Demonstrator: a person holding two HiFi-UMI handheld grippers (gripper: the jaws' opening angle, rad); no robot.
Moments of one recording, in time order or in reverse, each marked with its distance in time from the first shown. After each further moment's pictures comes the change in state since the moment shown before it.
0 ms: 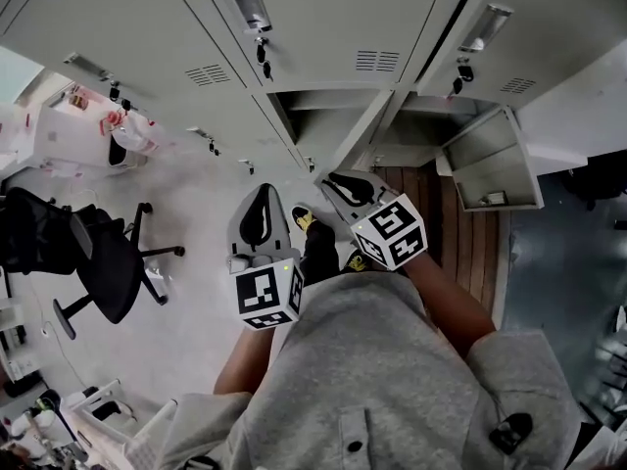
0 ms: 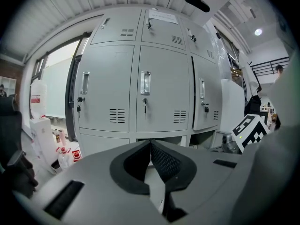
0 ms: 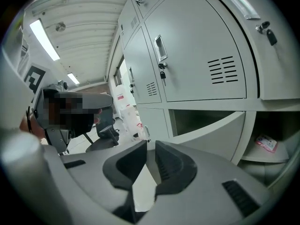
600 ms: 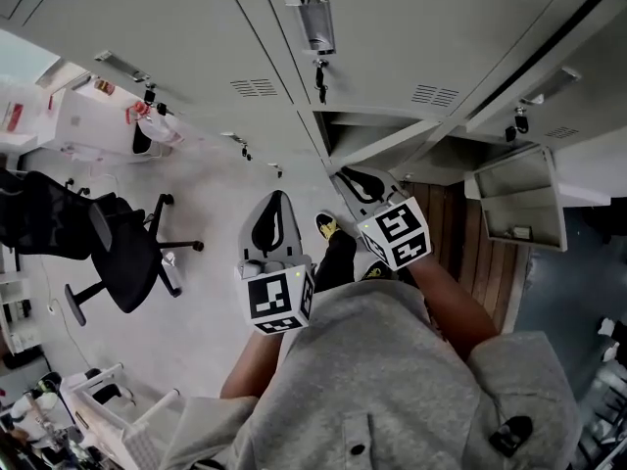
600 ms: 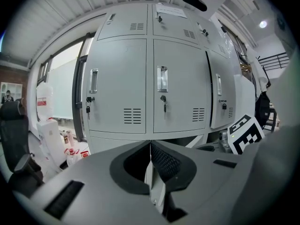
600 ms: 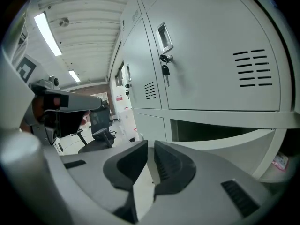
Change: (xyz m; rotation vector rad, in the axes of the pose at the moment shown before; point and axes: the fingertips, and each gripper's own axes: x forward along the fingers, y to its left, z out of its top) left arm 0.020 0.059 0.006 0.004 0.026 0.084; right arm 0.073 -0.010 0.038 -0.064 -0.054 -0.012
